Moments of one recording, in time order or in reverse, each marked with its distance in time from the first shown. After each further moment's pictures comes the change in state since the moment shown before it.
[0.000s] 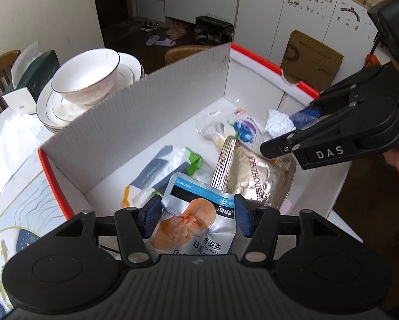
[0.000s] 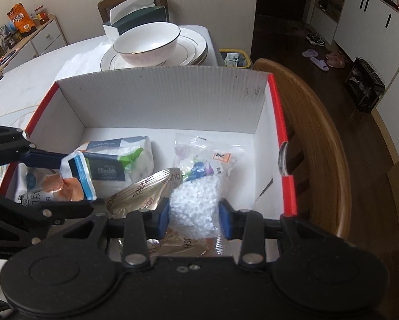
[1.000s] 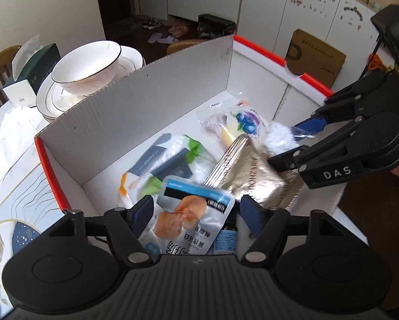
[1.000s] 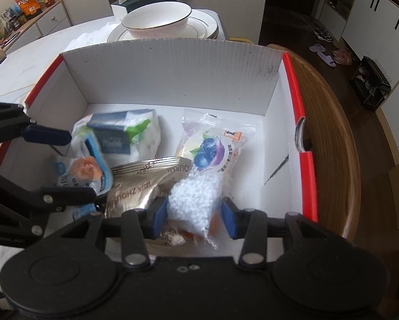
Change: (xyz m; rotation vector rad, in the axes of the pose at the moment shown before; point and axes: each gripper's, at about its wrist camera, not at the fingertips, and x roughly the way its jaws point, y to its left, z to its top) left arm 0.005 0.000 -0.008 -0.017 -0.008 -0.001; right arm 0.013 0.006 -0.011 -0.051 0.050 0.006
